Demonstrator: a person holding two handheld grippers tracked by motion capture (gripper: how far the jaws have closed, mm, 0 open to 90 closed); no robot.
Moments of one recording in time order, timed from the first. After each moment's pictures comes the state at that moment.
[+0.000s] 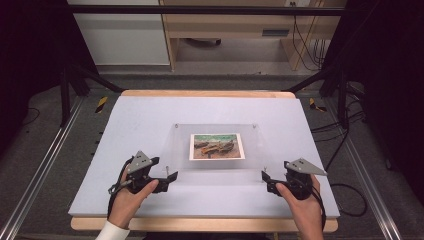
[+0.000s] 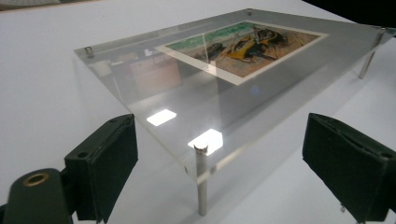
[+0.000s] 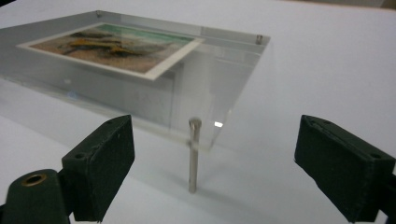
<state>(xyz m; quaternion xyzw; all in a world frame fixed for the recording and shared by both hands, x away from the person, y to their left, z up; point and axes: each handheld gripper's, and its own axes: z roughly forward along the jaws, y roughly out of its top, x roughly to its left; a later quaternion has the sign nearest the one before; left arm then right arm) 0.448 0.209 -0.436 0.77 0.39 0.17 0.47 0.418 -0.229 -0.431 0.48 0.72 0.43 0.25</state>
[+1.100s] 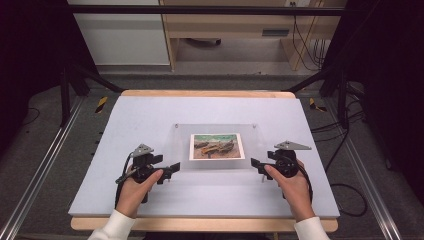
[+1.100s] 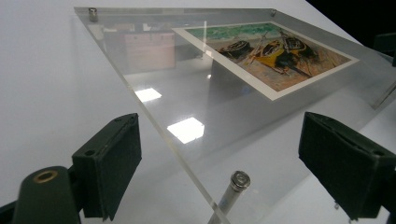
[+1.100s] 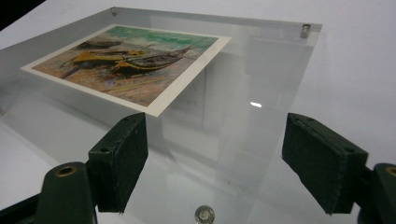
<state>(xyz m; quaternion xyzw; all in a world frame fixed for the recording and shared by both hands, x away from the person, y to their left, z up) 0.475 0.210 -0.455 0.73 0.47 0.09 0.48 0.477 -0.217 -0.445 0.50 0.73 0.44 0.15</state>
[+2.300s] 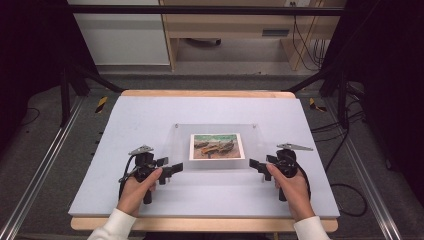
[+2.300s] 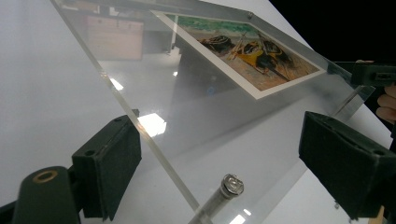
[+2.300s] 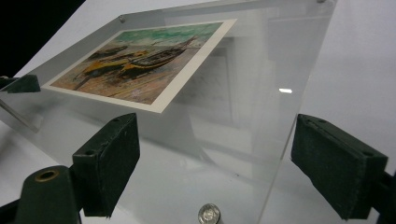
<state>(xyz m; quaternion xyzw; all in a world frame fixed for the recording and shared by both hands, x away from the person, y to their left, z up) 0.484 0.211 -0.468 0.71 0.48 0.01 0.52 0.482 -0.222 -0.458 0.54 0.69 0.47 0.07</state>
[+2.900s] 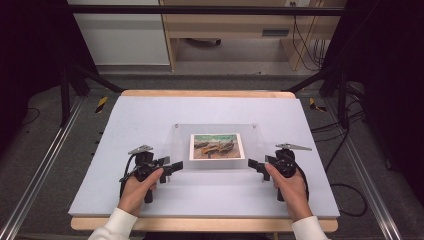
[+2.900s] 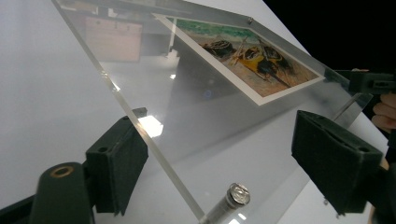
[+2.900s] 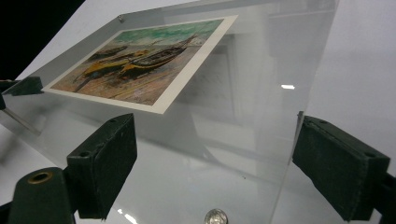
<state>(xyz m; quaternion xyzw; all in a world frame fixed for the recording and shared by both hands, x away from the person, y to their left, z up) 0.488 0.212 -0.472 0.70 0.48 -0.01 0.53 0.483 -0.219 -0.459 0.55 0.69 0.47 0.06</state>
